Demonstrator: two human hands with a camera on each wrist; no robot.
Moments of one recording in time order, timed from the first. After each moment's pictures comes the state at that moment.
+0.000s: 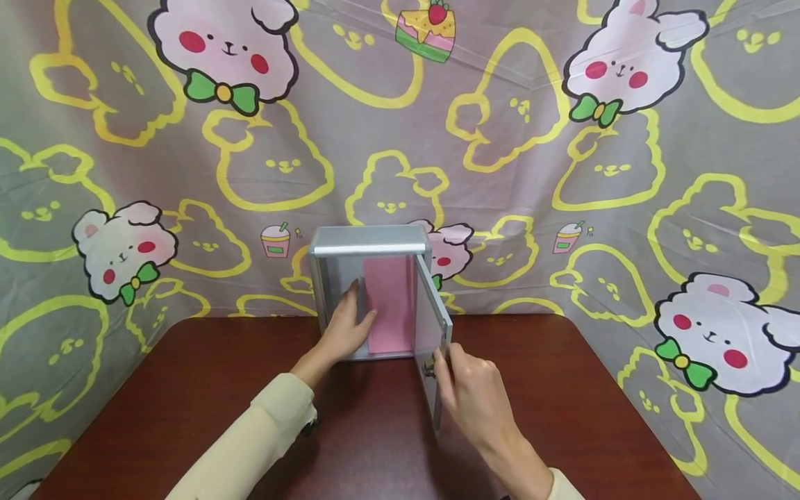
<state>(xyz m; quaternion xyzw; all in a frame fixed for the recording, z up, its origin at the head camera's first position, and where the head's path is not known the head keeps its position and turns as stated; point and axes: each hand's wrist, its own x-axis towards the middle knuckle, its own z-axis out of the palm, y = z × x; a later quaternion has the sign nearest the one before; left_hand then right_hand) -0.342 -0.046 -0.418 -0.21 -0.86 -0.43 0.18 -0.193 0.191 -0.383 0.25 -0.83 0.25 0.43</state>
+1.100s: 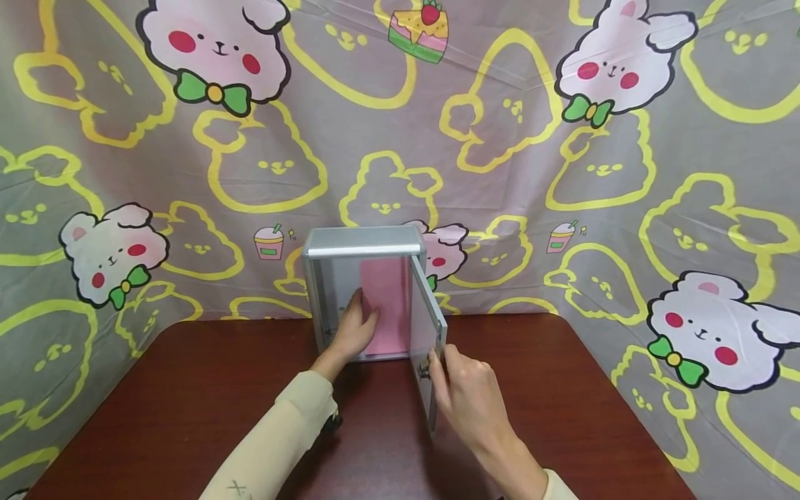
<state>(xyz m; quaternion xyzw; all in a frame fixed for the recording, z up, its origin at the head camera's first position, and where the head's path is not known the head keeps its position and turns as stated) -0.369 -0.019 -0.445 -0.15 -0.83 -0.50 0.19 -0.193 0.189 -0.384 0.25 -0.83 0.25 0.43</state>
